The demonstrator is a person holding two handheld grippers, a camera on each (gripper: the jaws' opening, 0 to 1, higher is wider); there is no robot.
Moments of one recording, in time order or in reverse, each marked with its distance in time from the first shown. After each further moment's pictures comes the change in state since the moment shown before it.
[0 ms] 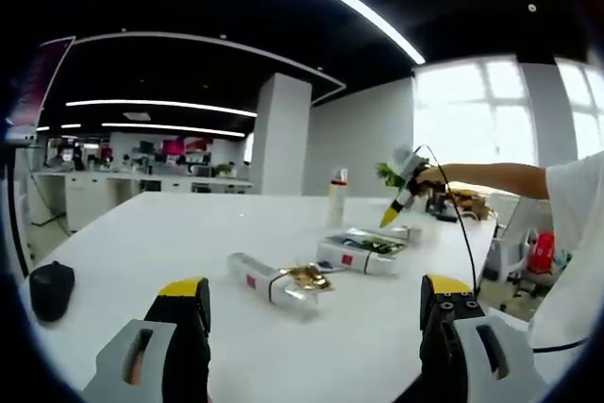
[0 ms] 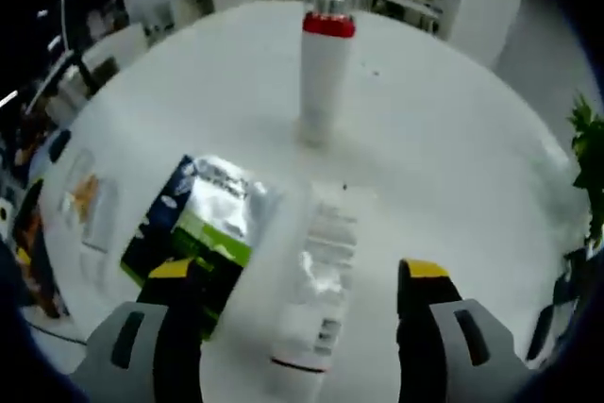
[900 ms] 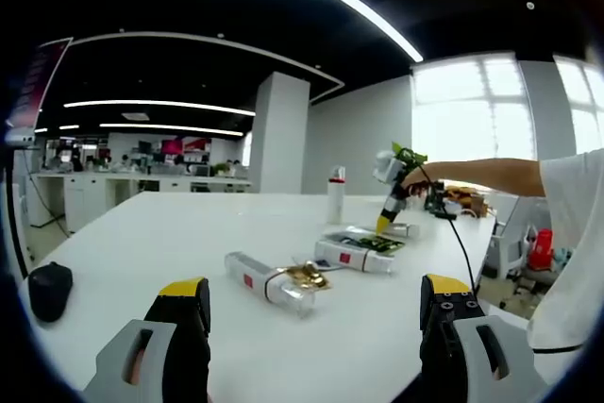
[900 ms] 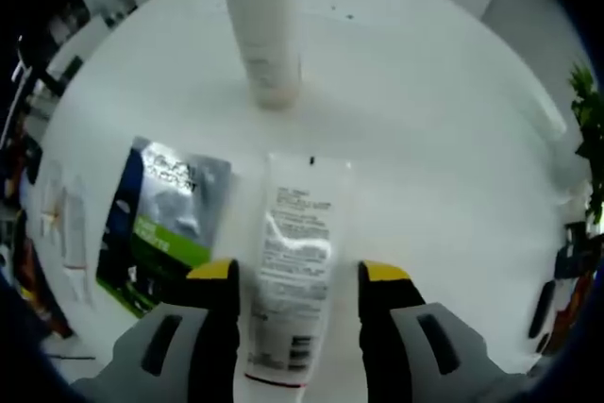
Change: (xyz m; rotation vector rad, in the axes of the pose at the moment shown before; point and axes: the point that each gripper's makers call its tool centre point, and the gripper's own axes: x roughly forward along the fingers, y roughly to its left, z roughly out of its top) left arm 0.002 -0.003 -0.002 0.008 0.008 -0.005; right arm 0.027 -0.028 -0.013 0.110 0.205 -0.038
